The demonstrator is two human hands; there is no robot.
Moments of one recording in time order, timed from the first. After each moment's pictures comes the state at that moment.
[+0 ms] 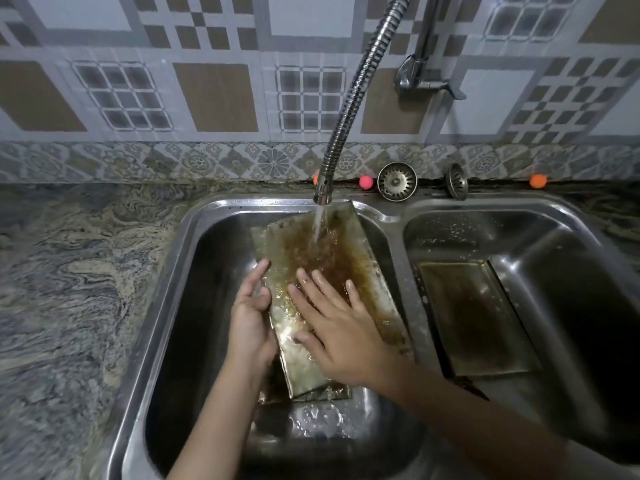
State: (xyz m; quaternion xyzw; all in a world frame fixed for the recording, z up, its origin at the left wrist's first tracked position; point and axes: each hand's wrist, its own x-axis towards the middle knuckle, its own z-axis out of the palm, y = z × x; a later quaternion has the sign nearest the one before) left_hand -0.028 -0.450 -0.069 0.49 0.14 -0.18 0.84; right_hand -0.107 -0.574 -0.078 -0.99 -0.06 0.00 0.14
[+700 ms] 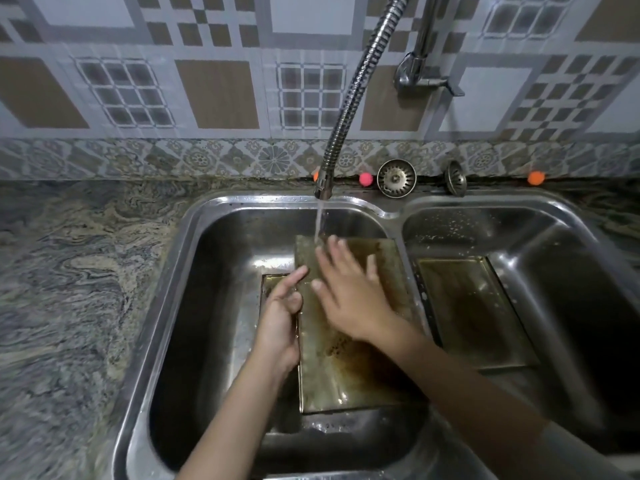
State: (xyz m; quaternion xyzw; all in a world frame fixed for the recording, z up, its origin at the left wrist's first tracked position) left_hand -0.049 -0.469 -0.061 0.50 0.14 -0.29 0.80; right_hand -0.072 -0.598 -0.068 -0.98 0.06 0.04 0.16
